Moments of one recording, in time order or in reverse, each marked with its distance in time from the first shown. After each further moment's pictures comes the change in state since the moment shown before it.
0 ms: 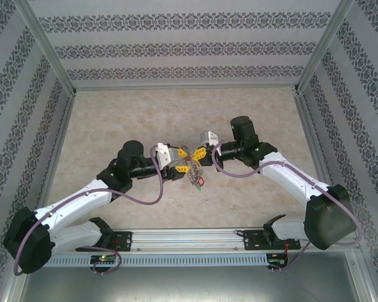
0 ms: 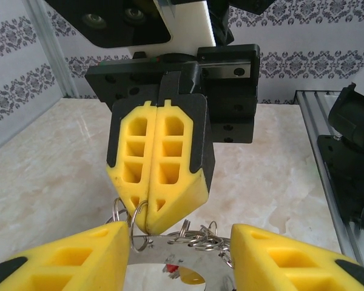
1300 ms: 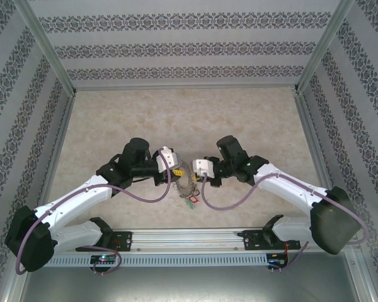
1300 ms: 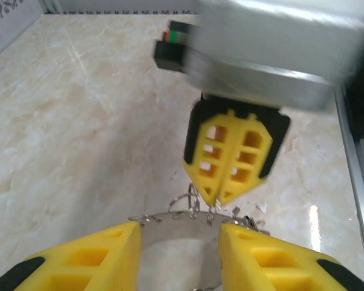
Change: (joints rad) left arm 0.029 0.022 0.070 -0.354 -0.069 0.175; right arm 0.155 -0.024 -0.105 -0.129 0.415 -0.258
